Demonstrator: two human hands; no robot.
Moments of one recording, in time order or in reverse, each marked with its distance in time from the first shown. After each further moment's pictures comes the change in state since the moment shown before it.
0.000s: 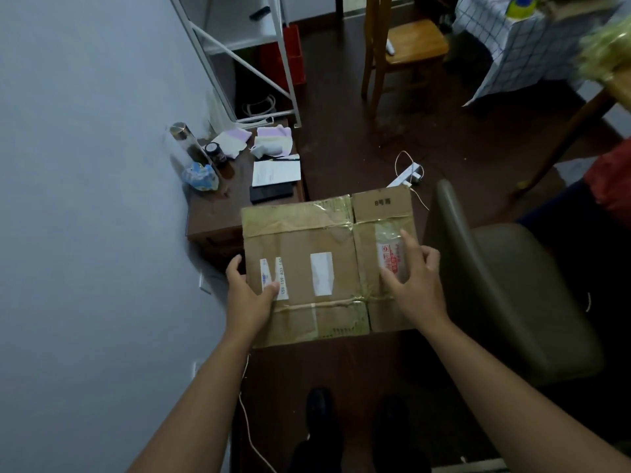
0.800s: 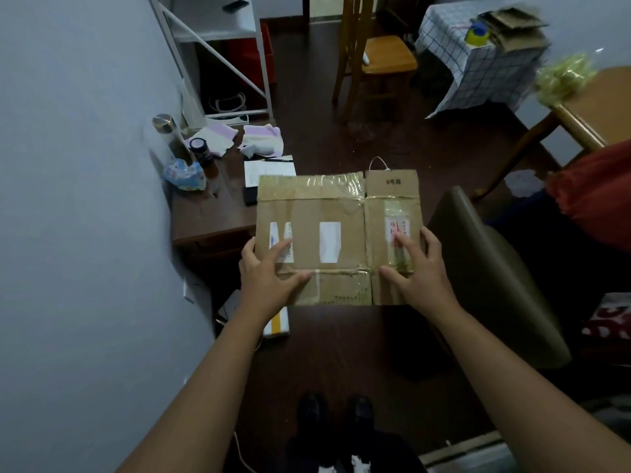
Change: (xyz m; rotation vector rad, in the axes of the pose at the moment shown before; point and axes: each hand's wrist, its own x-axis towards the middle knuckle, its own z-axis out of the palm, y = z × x) left_hand 0.082 -0.016 -0.060 0.200 -0.244 0.301; right_hand -0.004 -0.080 0.055 -0.297 -0.032 0.076
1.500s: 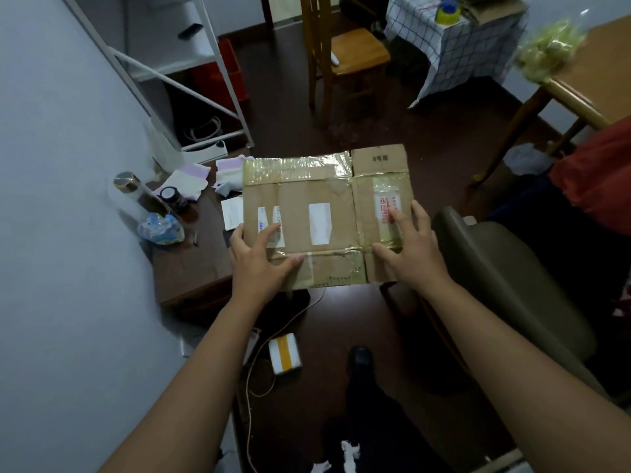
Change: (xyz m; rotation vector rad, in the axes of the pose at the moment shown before) left_hand 0.148 0.065 0.016 0.141 0.010 0.112; right_hand 0.135 -0.006 -0.027 0.013 0.064 0.048
